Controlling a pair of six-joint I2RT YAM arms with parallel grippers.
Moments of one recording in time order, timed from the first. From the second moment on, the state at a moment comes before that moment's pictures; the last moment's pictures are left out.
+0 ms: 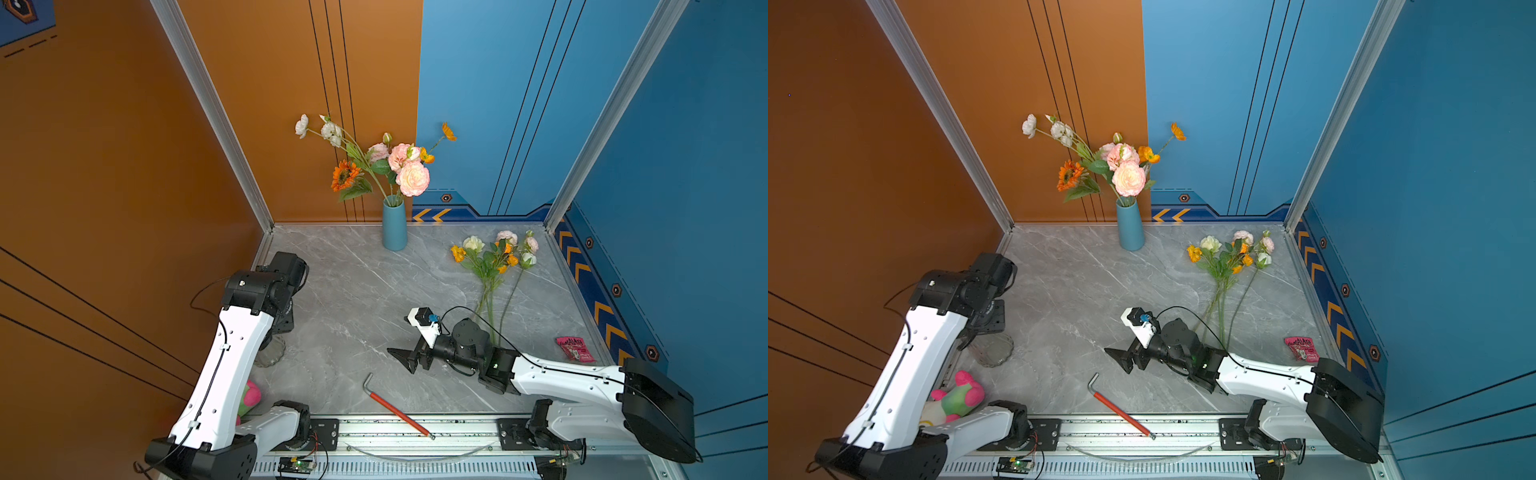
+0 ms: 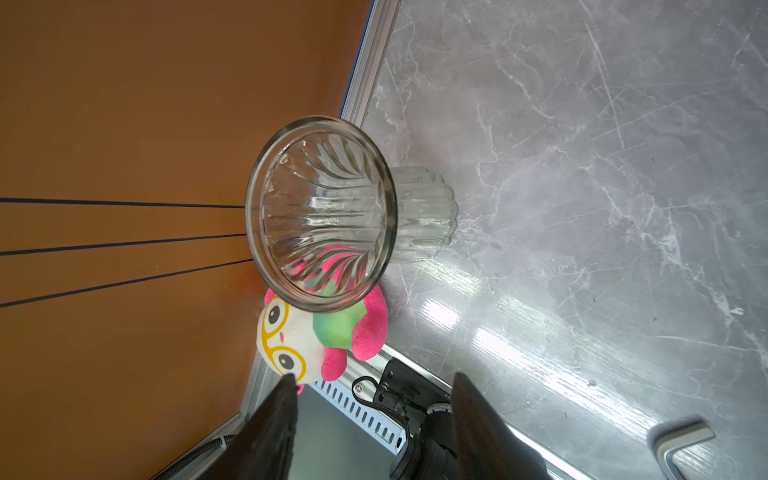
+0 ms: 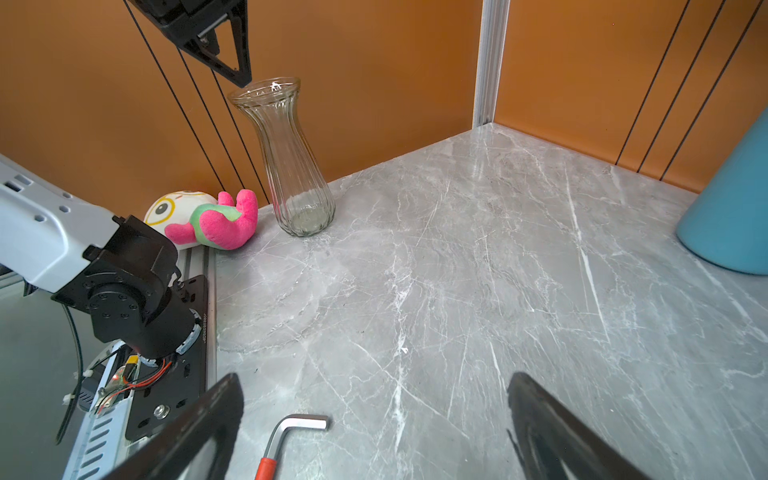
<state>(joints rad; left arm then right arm) -0.15 1.18 1.42 -1.68 -0.55 -0.45 1.03 1.24 0.53 0.49 -0.11 0.11</state>
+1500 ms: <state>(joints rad) 0.07 1.44 1.37 -1.52 -0.48 -0.28 0.95 1.24 0.51 0.48 -0.15 0.16</state>
